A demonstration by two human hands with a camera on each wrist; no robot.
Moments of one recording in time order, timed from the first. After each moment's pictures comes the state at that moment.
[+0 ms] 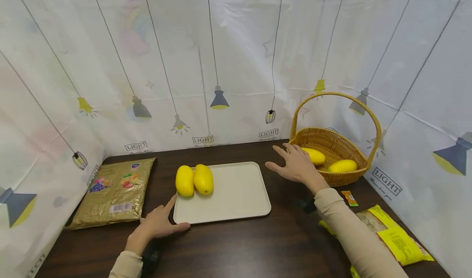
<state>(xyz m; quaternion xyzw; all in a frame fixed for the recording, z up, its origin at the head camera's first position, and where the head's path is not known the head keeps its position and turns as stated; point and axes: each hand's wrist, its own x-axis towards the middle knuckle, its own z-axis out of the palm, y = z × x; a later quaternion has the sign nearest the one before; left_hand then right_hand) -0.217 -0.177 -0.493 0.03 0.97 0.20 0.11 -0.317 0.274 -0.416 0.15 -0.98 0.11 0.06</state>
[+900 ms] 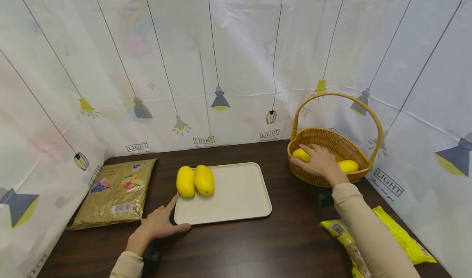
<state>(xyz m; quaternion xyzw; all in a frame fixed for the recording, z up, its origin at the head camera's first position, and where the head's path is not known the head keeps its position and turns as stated) -0.221 -0.178 -0.496 0.03 0.97 0.20 0.12 -0.341 0.348 -0.427 0.08 -0.99 0.10 0.02</state>
